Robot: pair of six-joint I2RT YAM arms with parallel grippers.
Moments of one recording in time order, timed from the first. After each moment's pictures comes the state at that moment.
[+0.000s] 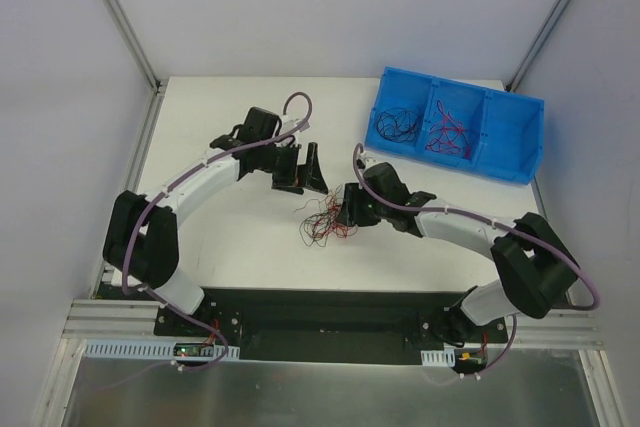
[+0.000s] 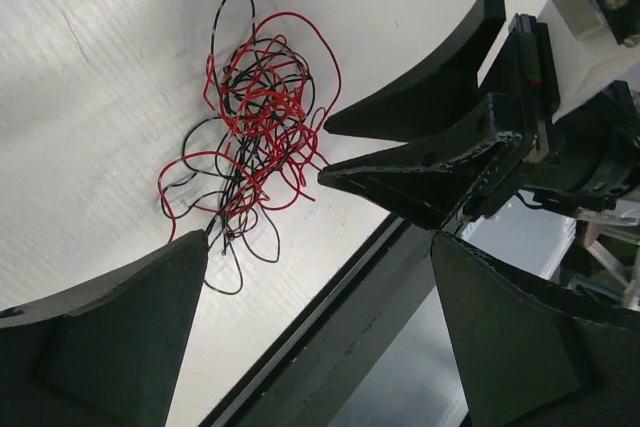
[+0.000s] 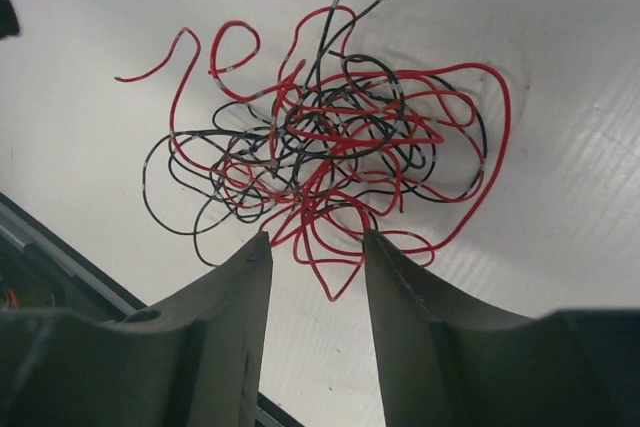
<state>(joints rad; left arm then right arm) -0.45 1.56 1.17 -0.51 0.67 -0.41 0.73 1.46 0.77 -0.12 -0.14 0.58</state>
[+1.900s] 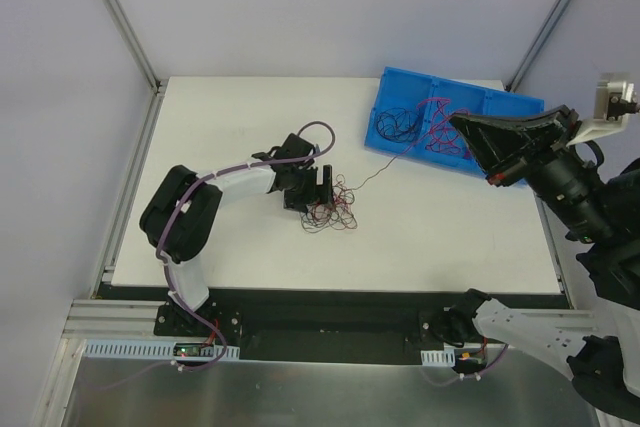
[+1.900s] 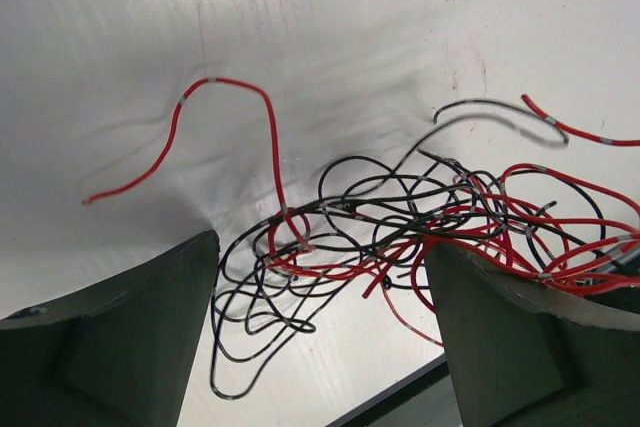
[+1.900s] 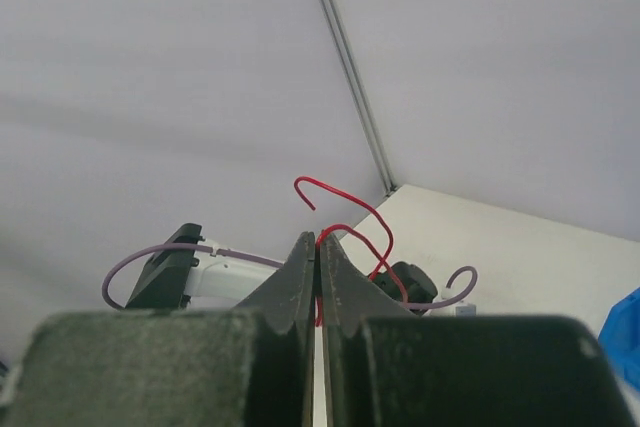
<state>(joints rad) -0.60 1.82 1.13 -0.38 0.28 -0.61 0.76 0.83 1.64 -0.51 -0.04 0.38</state>
